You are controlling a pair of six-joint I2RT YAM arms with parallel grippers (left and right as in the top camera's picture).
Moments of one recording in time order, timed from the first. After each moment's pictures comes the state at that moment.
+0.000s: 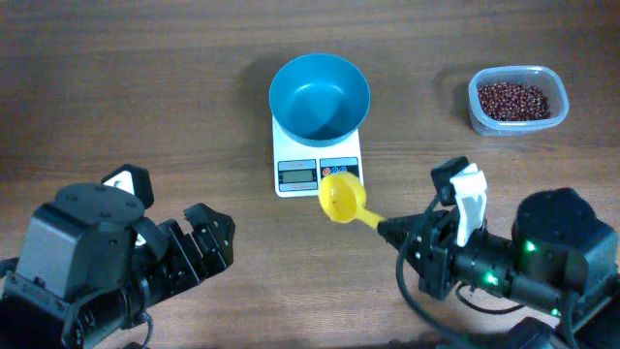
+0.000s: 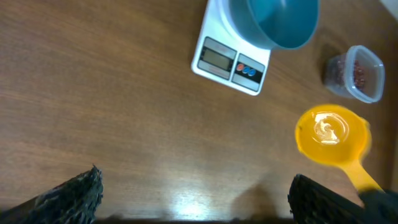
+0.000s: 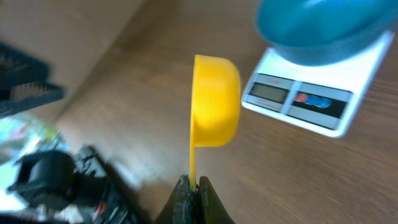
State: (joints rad) left arm -0.51 0.71 1.01 -1.22 0.01 -0.88; right arm 0.57 0.52 0.57 -0.55 -0.39 0.42
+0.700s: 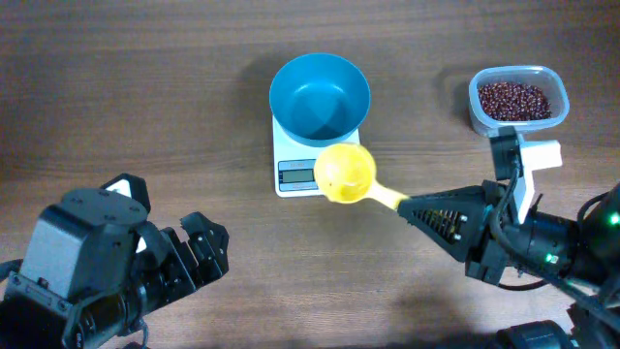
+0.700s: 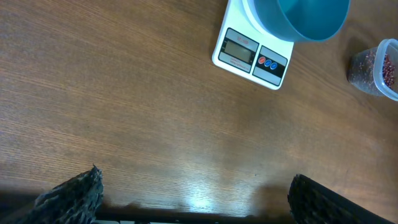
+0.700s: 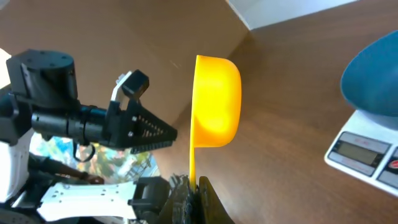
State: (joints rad) left arm -0.51 0.71 1.01 -1.28 -0.01 -0.88; right arm 0.11 0.49 0.57 -0.27 -1.05 0.58
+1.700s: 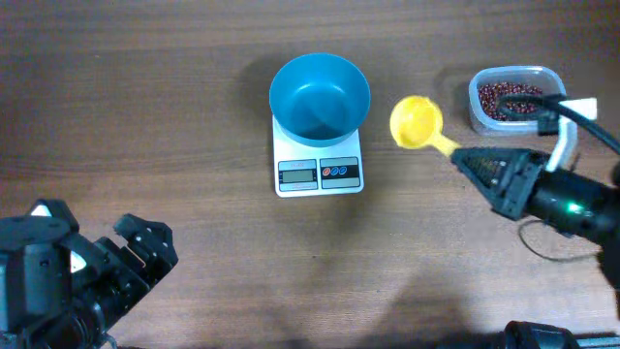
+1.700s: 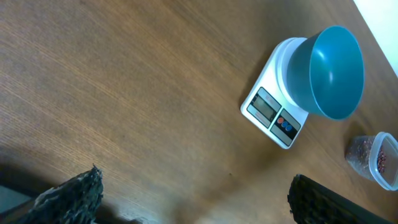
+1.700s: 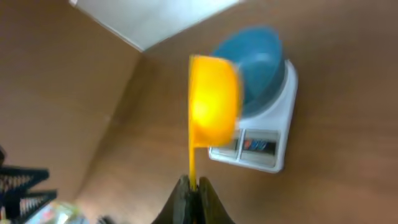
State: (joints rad) left arm -0.19 0.60 1.01 -1.35 -0.02 -0.90; right arm -0.21 0.74 0.75 -0.68 -0.89 0.25
